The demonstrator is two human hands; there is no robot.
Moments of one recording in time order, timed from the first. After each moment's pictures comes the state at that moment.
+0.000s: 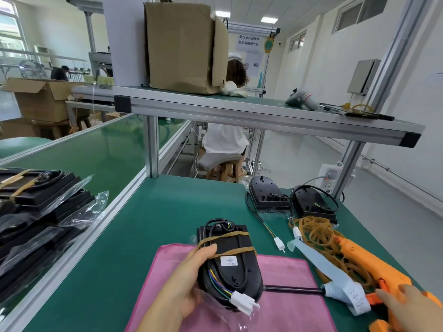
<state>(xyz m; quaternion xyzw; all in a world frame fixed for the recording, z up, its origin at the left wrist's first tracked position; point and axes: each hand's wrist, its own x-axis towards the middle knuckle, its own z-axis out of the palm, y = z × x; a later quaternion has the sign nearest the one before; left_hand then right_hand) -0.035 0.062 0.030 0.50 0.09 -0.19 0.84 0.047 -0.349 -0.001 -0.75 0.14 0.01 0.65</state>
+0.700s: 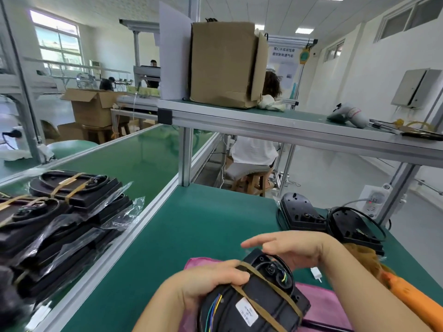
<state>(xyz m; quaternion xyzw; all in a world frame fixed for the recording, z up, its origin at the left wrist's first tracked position) -0.005 0.109 0.048 0.62 -0.08 -0.34 0.70 0.064 -0.116 0.117 -0.73 -0.16 0.48 0.46</state>
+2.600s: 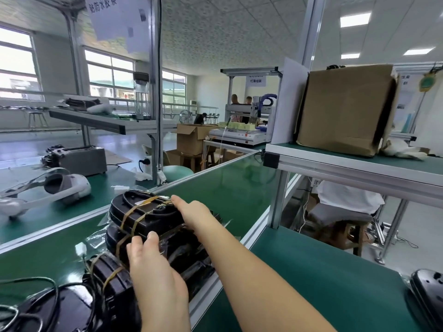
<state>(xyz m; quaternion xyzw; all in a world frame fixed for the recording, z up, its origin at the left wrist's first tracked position) -0.050 0.271 0.147 0.38 0.31 0.48 0.73 0.064 0.307 0.176 -0.82 -0.21 0.23 0.48</state>
